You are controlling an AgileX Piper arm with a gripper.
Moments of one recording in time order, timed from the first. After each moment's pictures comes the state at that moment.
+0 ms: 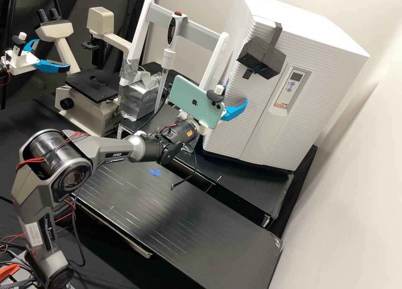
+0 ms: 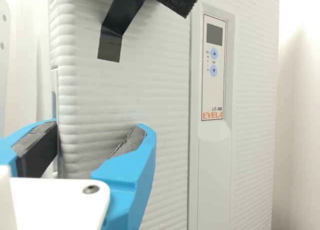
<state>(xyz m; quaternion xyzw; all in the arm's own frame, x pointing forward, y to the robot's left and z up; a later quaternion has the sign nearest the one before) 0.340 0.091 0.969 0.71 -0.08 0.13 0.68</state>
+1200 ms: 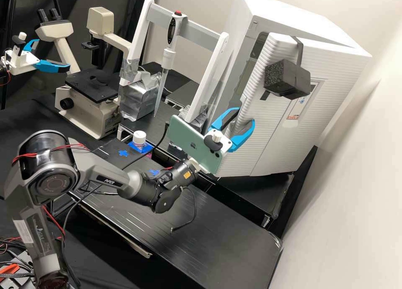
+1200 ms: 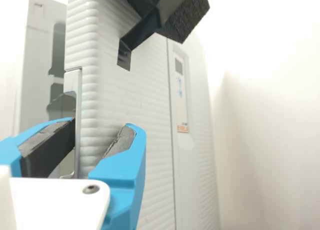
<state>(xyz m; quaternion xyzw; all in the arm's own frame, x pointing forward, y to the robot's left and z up) 0.265 0.007 0.981 0.71 -0.11 0.23 0.66</state>
